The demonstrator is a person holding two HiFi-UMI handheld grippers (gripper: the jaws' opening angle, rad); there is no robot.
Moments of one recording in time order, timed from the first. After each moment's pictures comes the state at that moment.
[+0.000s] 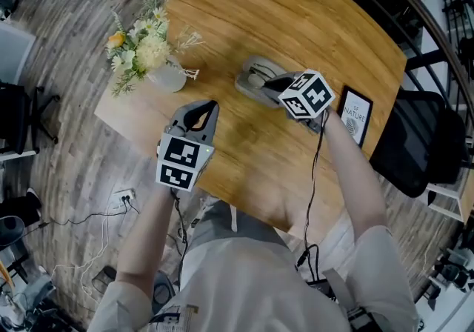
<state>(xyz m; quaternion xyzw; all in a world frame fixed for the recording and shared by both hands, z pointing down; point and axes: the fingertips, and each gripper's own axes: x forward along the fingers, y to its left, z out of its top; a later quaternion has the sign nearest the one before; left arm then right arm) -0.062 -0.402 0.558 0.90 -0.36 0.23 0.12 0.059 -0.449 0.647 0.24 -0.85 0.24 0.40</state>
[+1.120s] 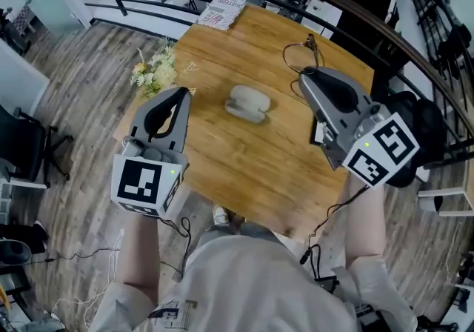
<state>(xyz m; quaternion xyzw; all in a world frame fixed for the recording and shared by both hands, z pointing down) -0.084 -0.315 0.254 0.90 -0.42 0.08 -0.11 0.095 -0.298 0.205 0.42 -0.91 -0.01 0.04</state>
